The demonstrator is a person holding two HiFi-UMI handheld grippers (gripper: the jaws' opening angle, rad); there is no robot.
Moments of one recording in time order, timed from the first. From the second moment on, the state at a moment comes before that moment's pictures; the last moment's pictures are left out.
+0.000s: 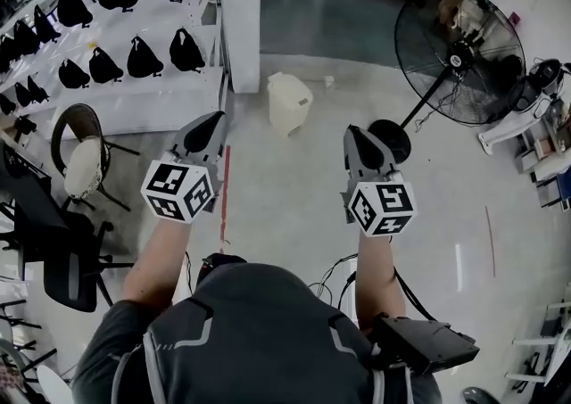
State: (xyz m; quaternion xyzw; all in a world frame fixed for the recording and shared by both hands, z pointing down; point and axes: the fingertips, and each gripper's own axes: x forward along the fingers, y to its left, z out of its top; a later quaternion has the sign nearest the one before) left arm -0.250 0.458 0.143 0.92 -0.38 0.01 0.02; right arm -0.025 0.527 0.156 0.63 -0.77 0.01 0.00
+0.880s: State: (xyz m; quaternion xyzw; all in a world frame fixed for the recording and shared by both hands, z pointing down) left arm -0.175 0.247 0.157 0.96 -0.27 -0.01 0.07; right arm 0.033 0.335 0.182 0.67 -0.74 0.04 0.03
